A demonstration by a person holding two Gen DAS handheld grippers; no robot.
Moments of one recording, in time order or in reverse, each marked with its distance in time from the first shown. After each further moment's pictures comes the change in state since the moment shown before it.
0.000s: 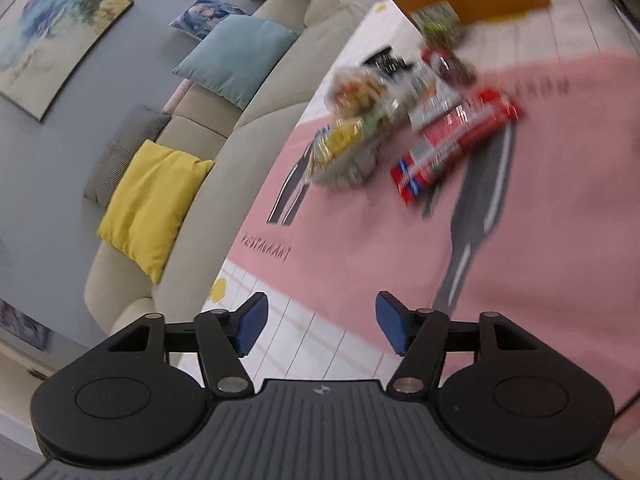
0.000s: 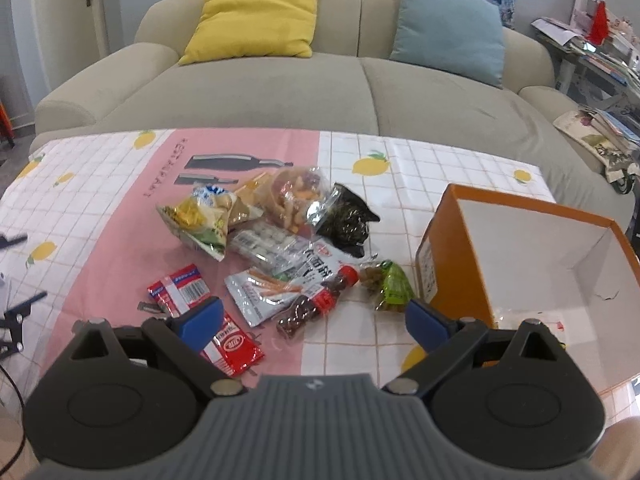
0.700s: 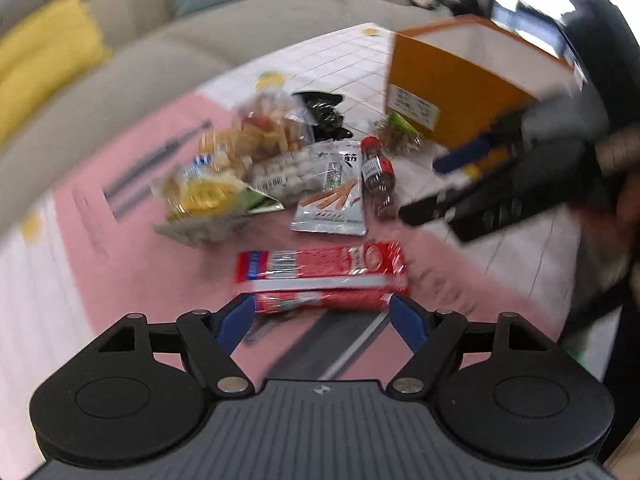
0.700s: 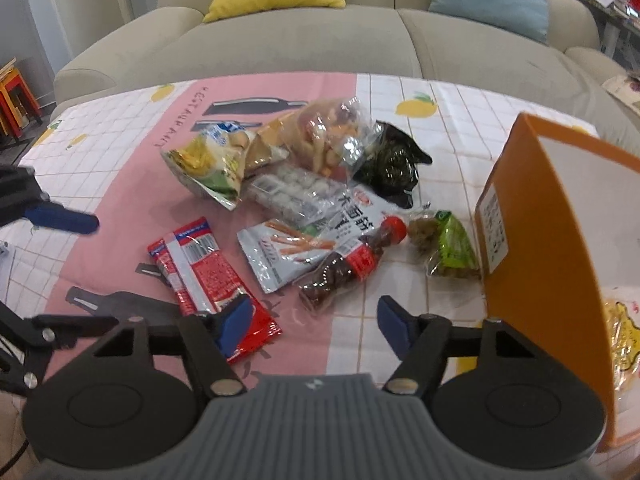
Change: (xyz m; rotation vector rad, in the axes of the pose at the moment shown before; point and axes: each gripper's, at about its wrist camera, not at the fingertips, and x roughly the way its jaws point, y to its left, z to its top) left arm 0.052 0.018 0.093 -0.578 0.161 -0.556; right arm 0.072 -0.007 -0.017 0.022 0.121 0.127
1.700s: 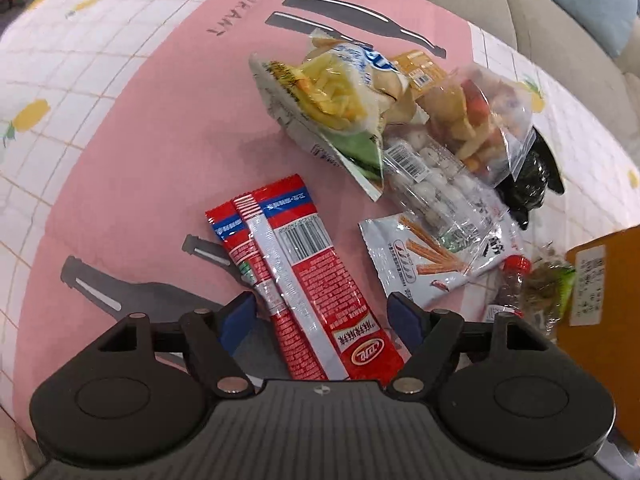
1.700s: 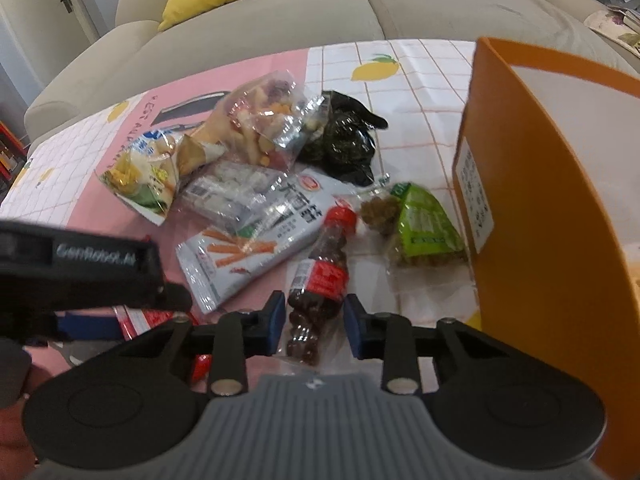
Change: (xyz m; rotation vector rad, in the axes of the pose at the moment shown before) left arm 0.082 0.009 0.036 -1.007 0.201 0.316; right arm 0.033 -0.048 -0.001 0.138 0.042 0.035
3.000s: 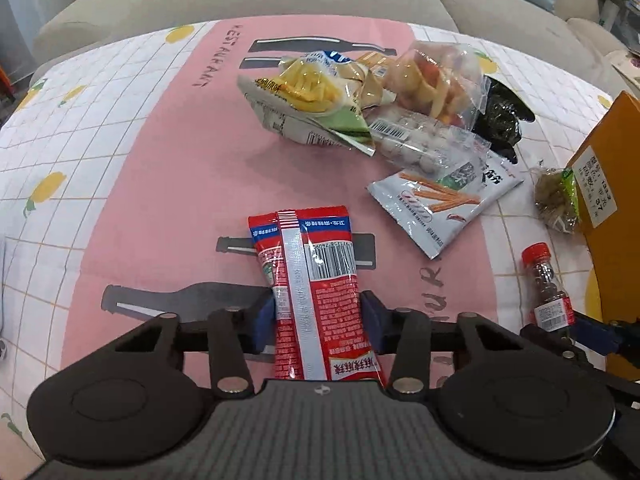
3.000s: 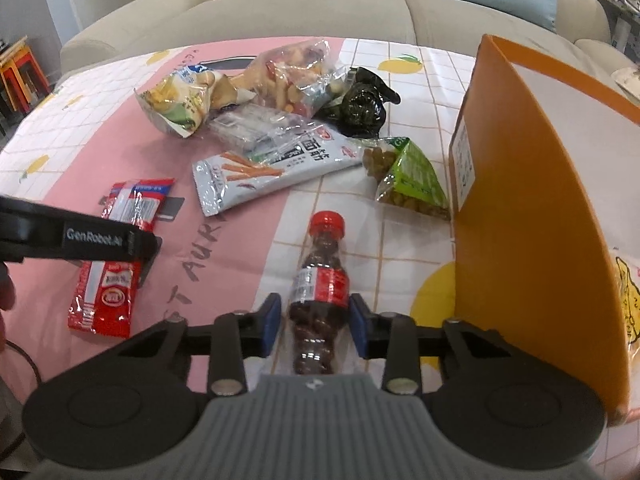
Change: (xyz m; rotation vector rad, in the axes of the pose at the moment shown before) left arm -0.014 0.012 -0.057 0.267 -0.206 0.039; right arm -0.022 -0.001 -0.047 -0.222 -0.022 -0.019
